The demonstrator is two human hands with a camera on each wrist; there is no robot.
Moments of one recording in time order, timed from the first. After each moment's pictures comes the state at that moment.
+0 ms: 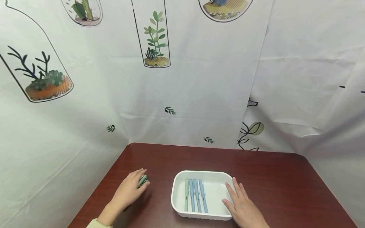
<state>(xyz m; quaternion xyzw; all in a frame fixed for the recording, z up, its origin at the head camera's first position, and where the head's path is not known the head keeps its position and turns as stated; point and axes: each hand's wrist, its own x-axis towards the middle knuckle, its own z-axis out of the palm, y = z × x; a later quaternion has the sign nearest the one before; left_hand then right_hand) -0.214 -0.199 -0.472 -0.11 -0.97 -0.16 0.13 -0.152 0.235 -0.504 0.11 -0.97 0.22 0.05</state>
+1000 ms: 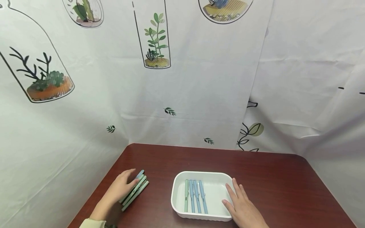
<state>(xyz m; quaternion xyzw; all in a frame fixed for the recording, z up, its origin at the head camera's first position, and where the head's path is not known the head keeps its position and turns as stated) -0.229 -0.245 -0.475 -0.04 -0.96 -0.27 0.05 -0.154 0.235 -0.502 0.10 -0.97 0.23 0.02</state>
